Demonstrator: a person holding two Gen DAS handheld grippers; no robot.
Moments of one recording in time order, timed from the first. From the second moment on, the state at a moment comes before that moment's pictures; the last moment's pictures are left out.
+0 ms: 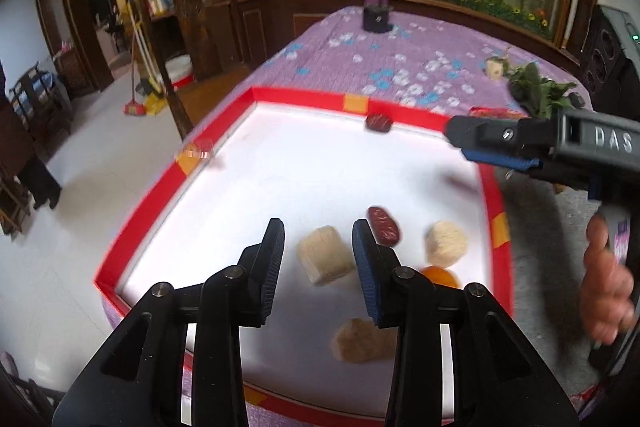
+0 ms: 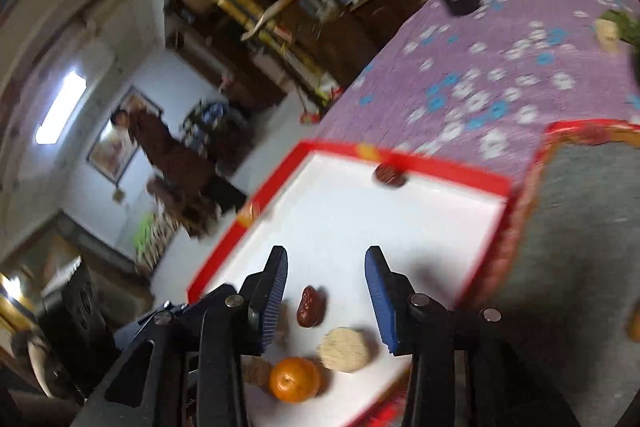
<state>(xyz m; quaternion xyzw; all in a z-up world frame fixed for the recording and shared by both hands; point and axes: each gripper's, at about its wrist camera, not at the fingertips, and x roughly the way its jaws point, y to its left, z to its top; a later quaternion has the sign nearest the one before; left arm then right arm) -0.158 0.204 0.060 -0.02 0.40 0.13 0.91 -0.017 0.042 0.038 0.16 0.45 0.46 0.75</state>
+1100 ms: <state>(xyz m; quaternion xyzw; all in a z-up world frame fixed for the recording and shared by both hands) -0.083 0.018 0.048 0.07 0.45 -0.10 0.89 -0.023 -0.145 0.040 0.11 0.44 0.46 0.76</state>
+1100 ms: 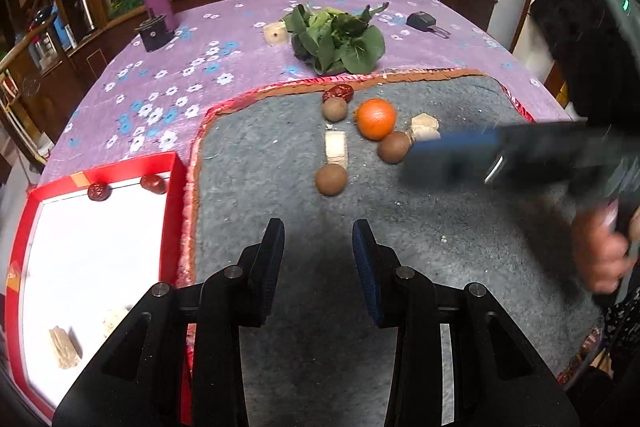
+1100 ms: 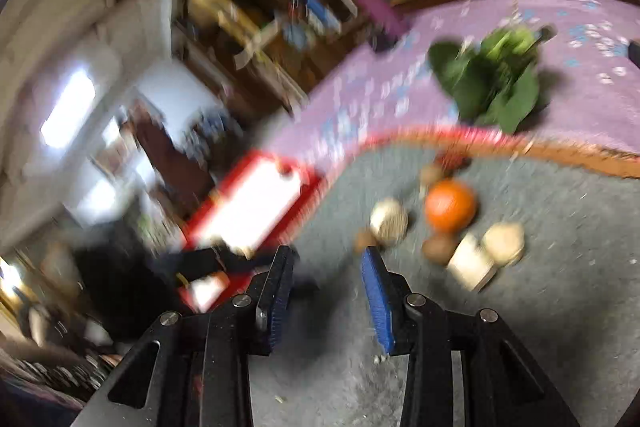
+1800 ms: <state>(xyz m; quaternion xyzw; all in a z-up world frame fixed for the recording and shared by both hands) -0.043 0.015 0.026 0.05 0.46 -0.14 0.87 -0.006 -0.113 0.023 -0.02 0.42 0.33 0.85</state>
